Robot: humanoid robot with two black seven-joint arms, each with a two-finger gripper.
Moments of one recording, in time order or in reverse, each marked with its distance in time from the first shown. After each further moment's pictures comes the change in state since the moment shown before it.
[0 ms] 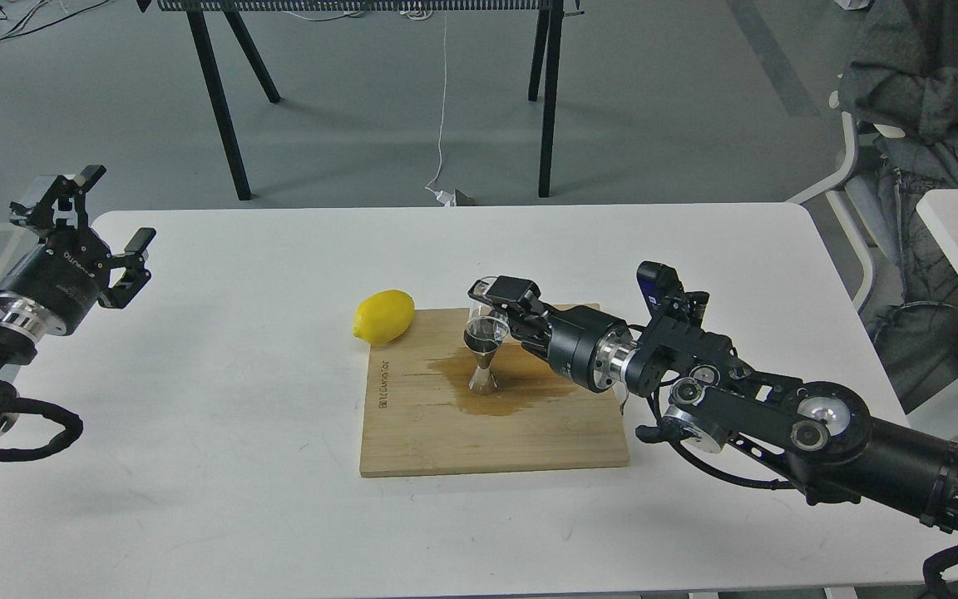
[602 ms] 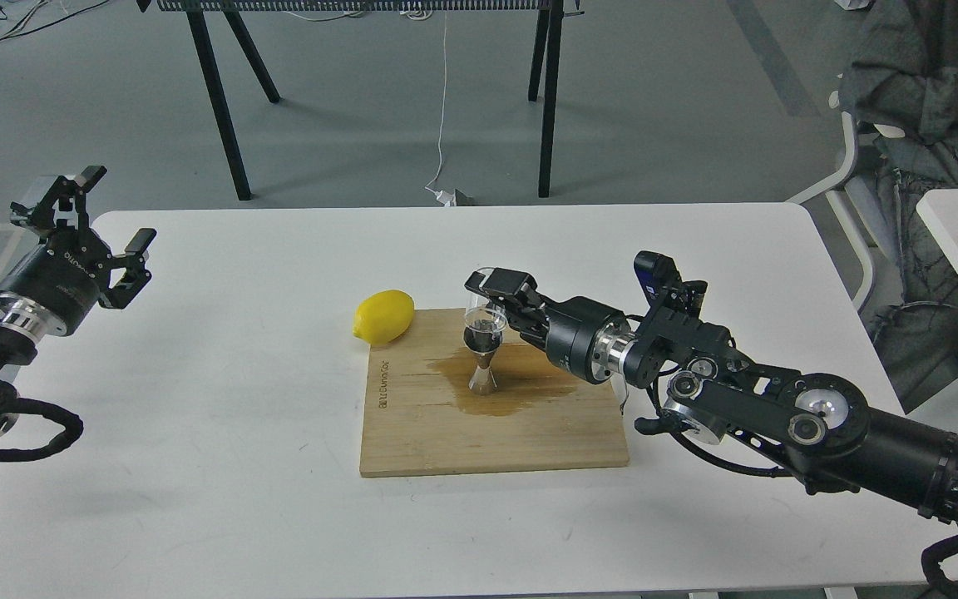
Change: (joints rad) left arm 0.000 0.000 0.001 0.003 0.000 0.000 0.000; right arm 0.033 0.003 -0.024 -0.012 -0.023 0.000 0.003
